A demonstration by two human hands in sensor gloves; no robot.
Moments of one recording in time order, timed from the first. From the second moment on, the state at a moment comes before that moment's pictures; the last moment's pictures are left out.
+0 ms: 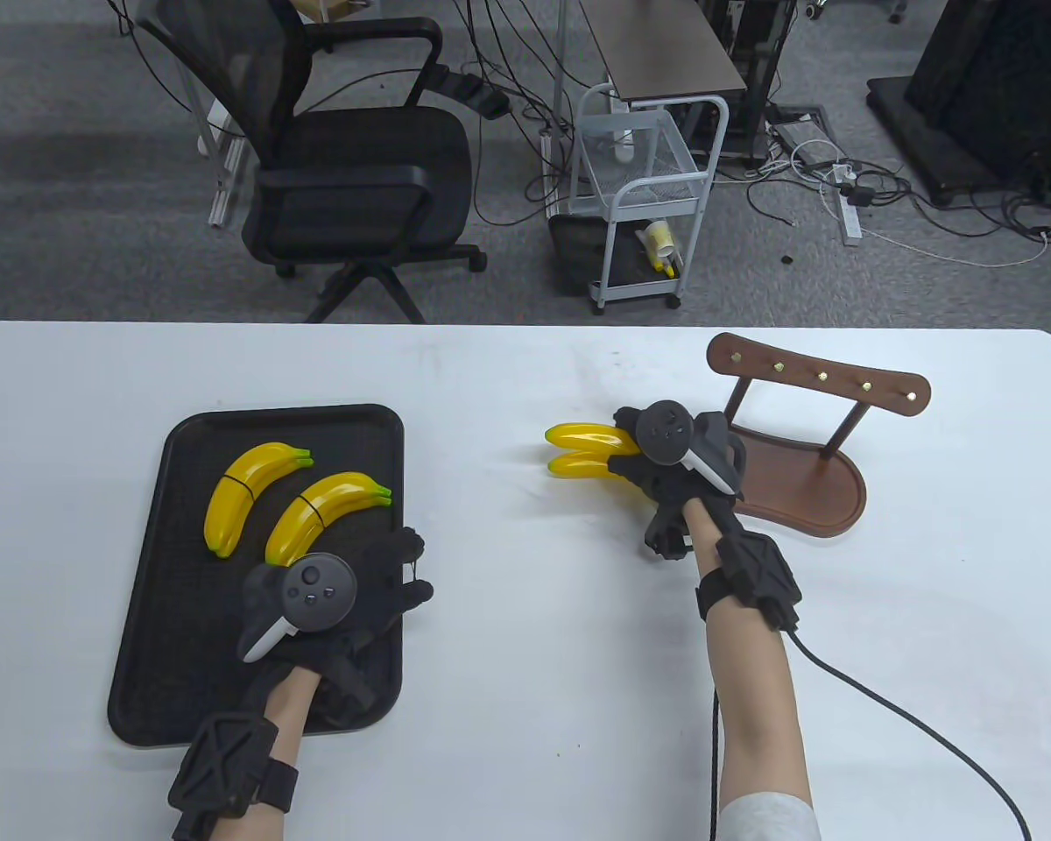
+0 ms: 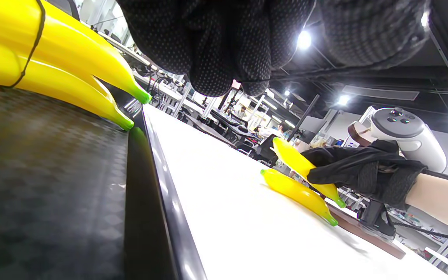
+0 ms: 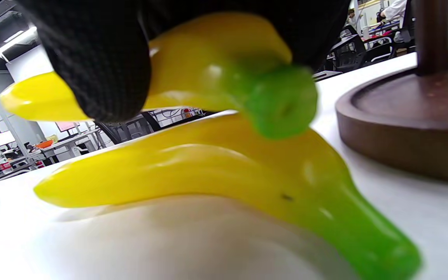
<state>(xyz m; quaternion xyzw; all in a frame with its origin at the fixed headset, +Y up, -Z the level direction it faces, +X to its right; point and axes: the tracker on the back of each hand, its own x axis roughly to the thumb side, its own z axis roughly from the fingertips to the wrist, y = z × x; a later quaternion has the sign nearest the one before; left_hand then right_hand) -0.220 -0.758 -0.286 -0.01 -0.15 0.27 0.95 0.168 -0.773 -0.479 0.09 -0.01 0.98 0.15</state>
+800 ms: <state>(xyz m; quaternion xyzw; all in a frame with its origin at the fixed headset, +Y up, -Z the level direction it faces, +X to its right) -0.216 -0.759 -0.285 -0.02 -0.16 0.26 0.95 0.167 -0.798 -0.480 0.09 0.05 0.98 0.16</state>
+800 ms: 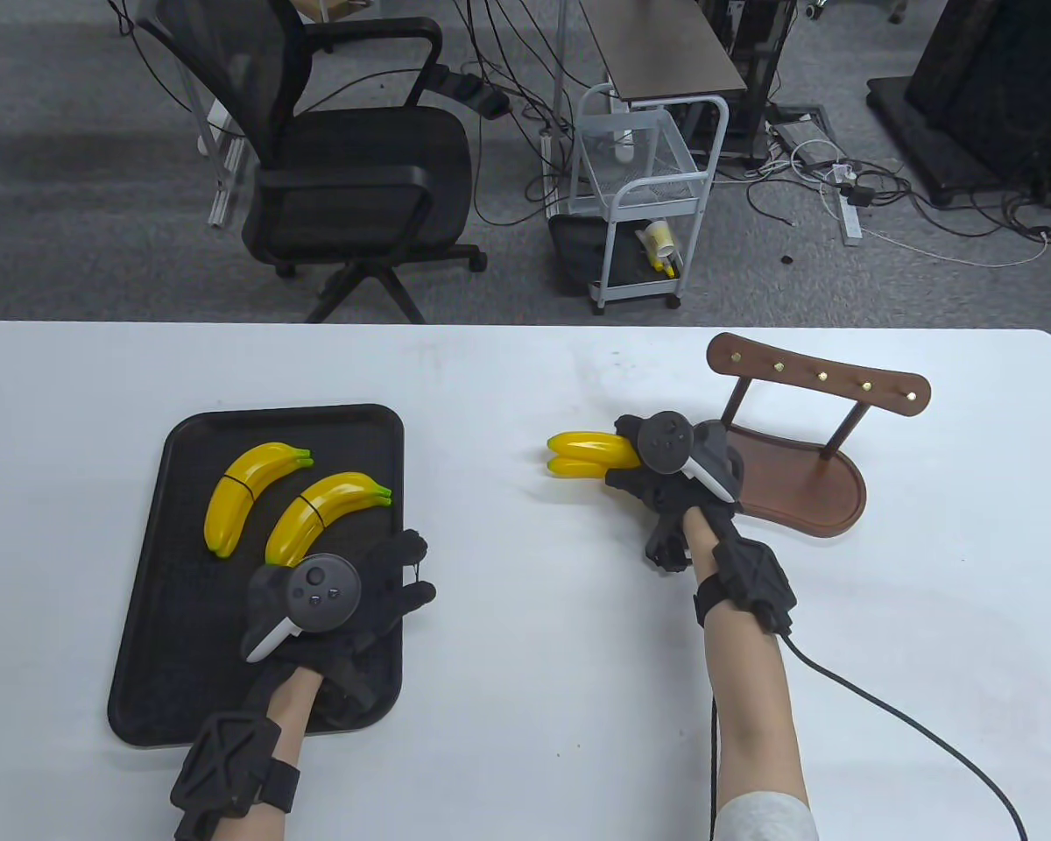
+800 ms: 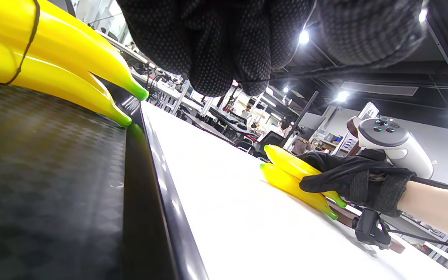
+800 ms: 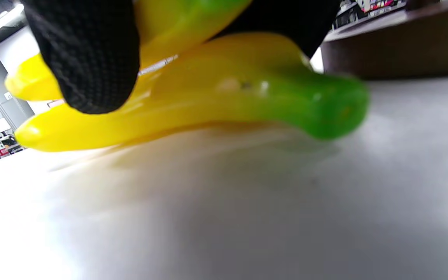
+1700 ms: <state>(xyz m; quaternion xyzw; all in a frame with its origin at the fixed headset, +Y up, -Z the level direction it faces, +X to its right) -0.214 -0.760 -0.286 -0.02 -0.16 0.26 0.95 0.162 -0.784 -0.470 0.08 0.01 0.99 0.14</state>
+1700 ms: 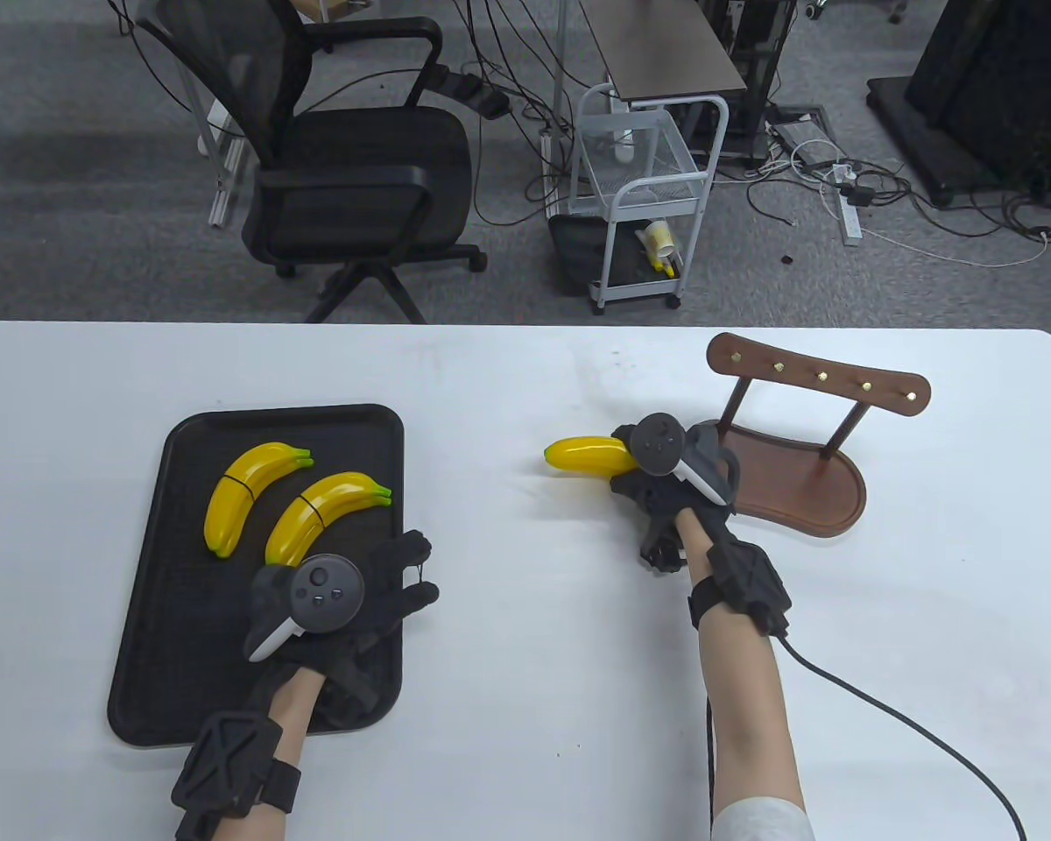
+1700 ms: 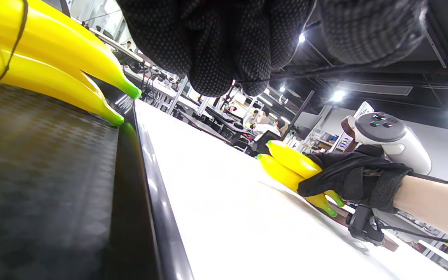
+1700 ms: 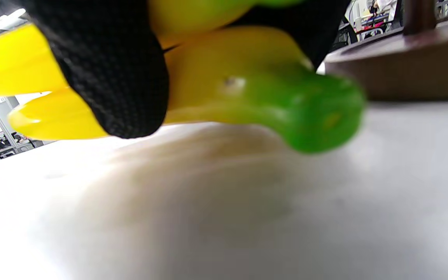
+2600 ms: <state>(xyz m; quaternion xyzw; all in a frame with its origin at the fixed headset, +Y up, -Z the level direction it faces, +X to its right) -0.208 -0.760 -0.287 -0.03 -0.17 0.32 0.93 0.172 -0.725 -0.382 0.12 -0.03 0.97 0.21</state>
